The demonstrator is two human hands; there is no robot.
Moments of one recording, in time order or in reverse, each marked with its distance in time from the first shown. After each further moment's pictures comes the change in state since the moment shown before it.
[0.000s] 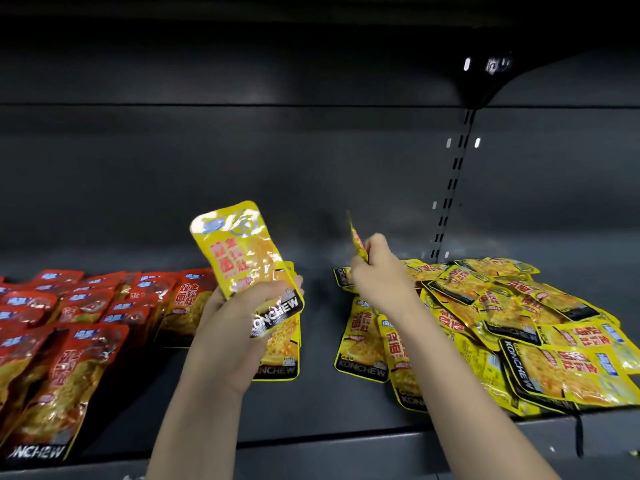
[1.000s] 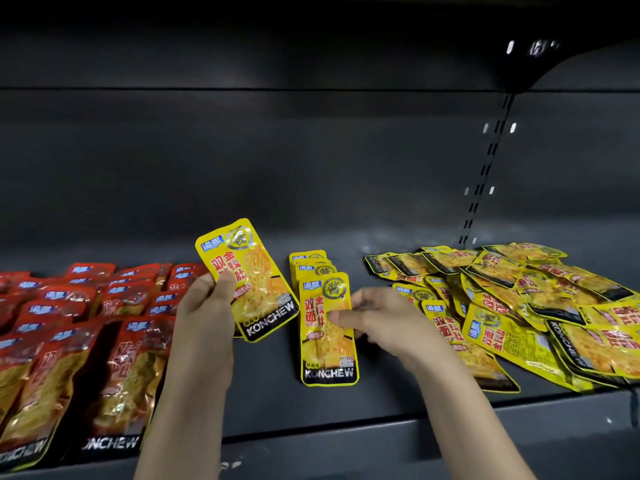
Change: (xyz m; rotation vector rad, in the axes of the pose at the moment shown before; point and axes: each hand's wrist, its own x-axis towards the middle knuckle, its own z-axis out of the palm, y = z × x) left_hand 0.031 0.017 -0.082 0.230 0.180 0.141; right_hand -0.057 -0.007 0.054 0.197 -0.307 0.180
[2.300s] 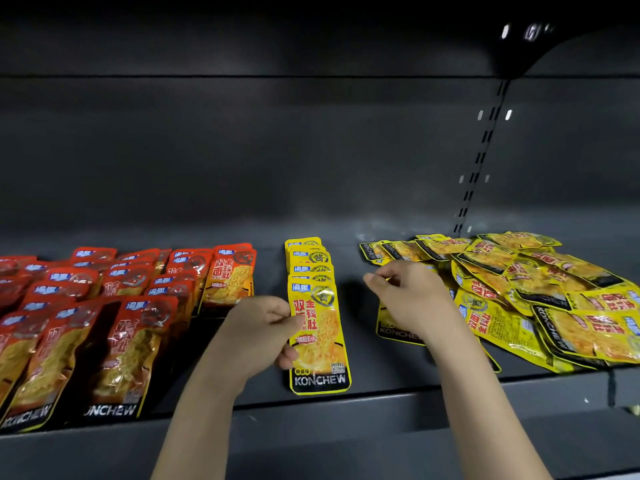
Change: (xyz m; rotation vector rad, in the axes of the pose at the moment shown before) left_hand -0.041 -0.005 0.014 0.594 -0.402 -0.181; right_hand -0.011 0.004 -0.034 -0.379 0.333 -0.110
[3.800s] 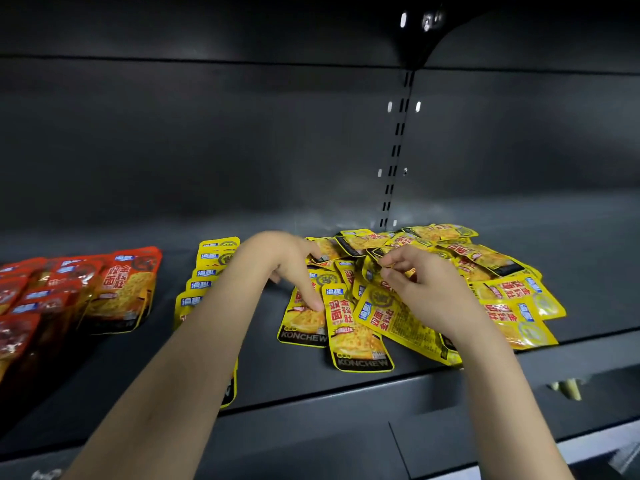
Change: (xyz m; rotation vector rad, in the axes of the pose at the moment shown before) left_hand 0.111 0.105 0.117 1.091 -0.568 0.089; right_hand 0.012 0.098 -0.092 -0.019 0.071 -0.138
